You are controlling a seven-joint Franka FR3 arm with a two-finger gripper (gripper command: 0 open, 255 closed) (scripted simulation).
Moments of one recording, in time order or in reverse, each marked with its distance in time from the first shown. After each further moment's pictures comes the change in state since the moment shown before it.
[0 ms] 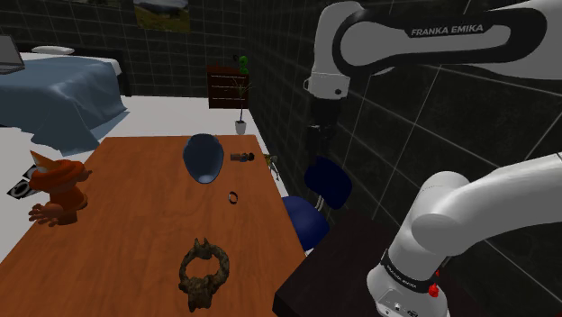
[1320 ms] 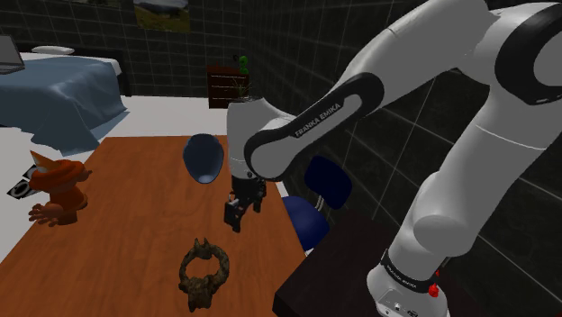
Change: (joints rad) arm 0.044 0.656 0.321 0.055 -0.033 0.643 0.330
